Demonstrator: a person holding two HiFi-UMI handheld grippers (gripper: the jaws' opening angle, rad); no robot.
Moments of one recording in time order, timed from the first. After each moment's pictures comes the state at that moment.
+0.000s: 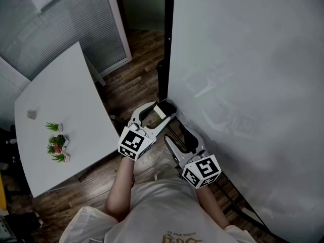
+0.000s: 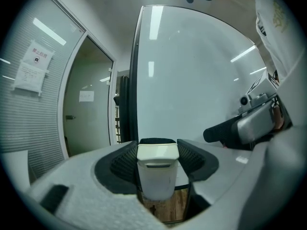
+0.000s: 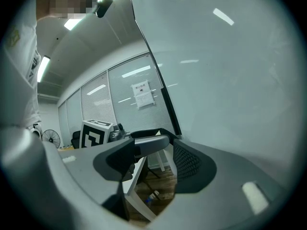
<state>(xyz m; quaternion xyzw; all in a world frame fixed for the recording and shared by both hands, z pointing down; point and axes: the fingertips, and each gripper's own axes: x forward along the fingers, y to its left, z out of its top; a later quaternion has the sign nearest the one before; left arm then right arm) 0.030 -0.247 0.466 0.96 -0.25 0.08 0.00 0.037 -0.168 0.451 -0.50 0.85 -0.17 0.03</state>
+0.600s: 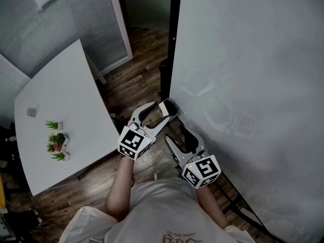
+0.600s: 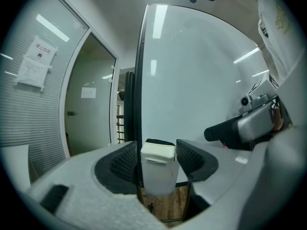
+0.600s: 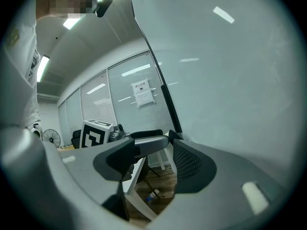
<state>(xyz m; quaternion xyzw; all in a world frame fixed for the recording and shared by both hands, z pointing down) 0.020 -0.253 0.481 0.96 -0.26 0.08 0.03 0.032 -0.173 0.460 -0.50 0.85 -0.18 0.02</state>
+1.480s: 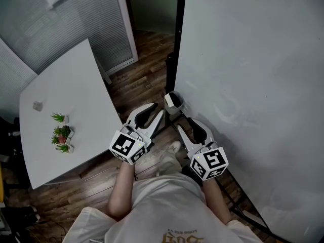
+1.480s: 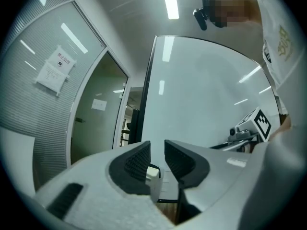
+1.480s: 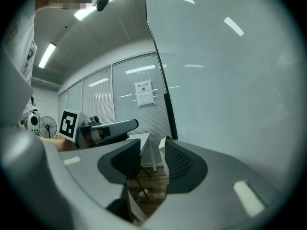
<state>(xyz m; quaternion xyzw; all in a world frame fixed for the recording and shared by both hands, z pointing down) -0.022 -0.205 0.413 0.95 -0.30 -0.04 0.04 0.046 -0.155 0.443 -0.52 0.85 -0.12 -0.01</state>
